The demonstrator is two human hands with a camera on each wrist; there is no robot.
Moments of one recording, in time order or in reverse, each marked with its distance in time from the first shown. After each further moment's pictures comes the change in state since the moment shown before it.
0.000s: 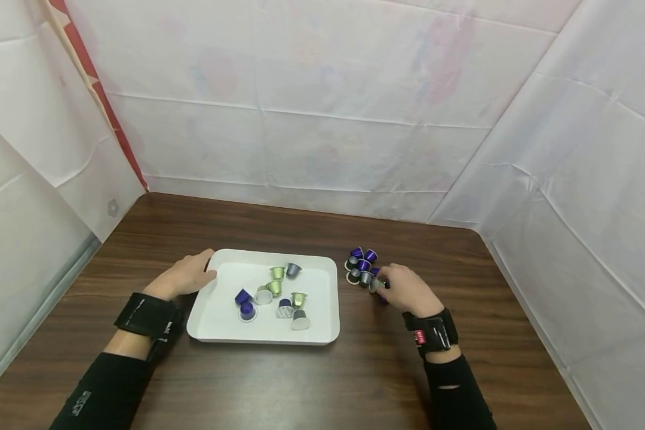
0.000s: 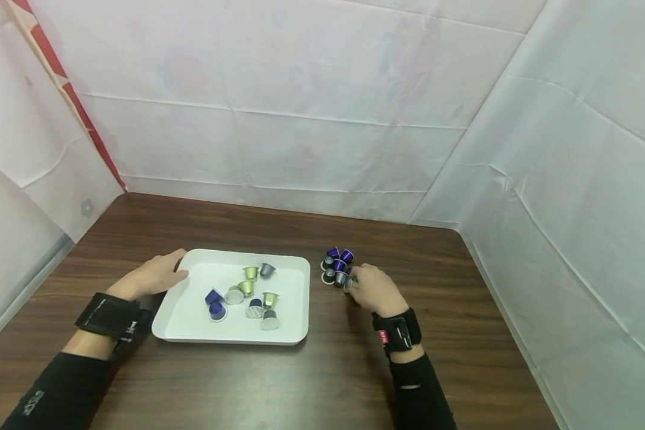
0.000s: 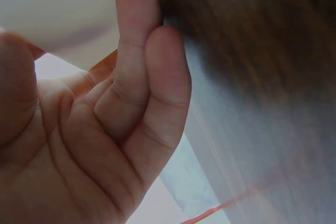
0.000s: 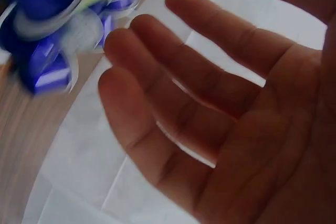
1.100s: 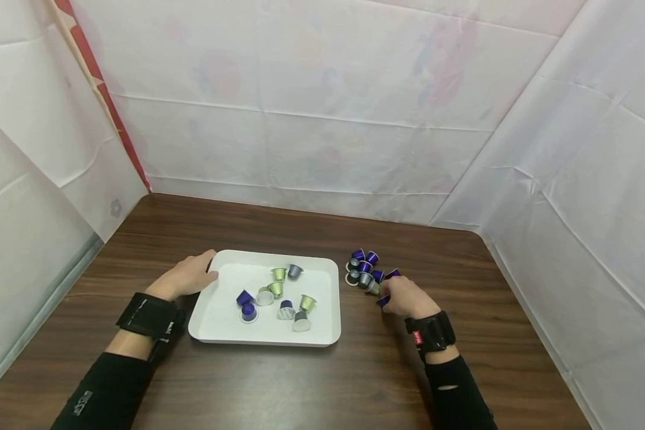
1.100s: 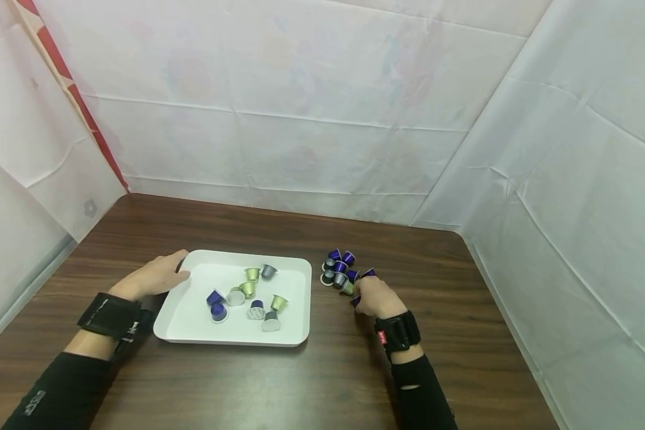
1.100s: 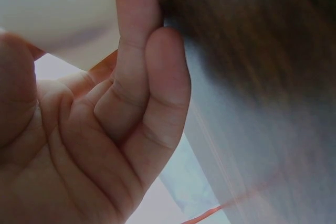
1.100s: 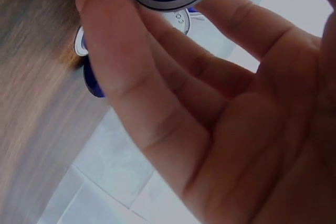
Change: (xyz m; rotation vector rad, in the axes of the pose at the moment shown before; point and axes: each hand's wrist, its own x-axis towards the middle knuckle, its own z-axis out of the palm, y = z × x) left_hand 0.000 0.001 0.000 -0.003 0.005 -0.001; right_hand 0.007 0.018 0.020 0.054 -0.187 0.117
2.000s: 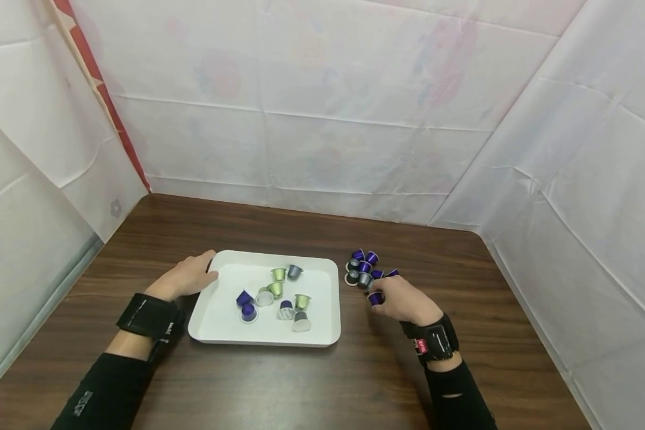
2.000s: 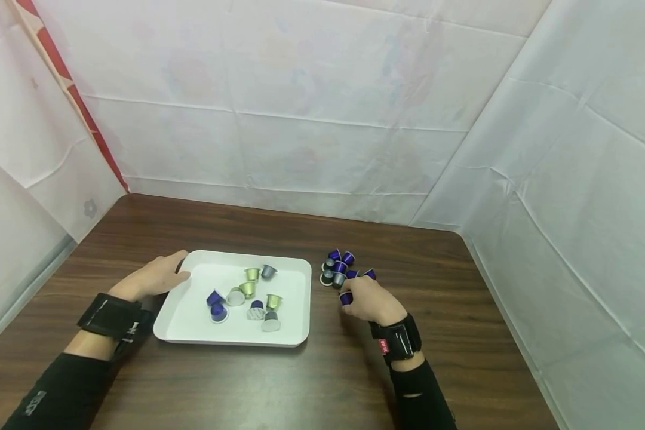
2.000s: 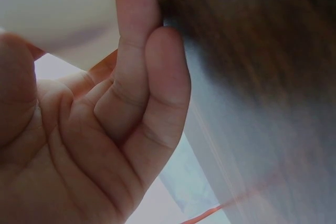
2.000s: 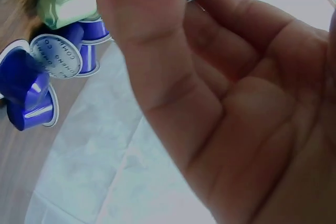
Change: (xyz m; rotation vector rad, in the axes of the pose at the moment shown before) left_hand -0.002 0.000 -0.002 -0.003 -0.002 0.013; right_hand -0.020 -0.026 -0.014 0.041 0.041 -0.181
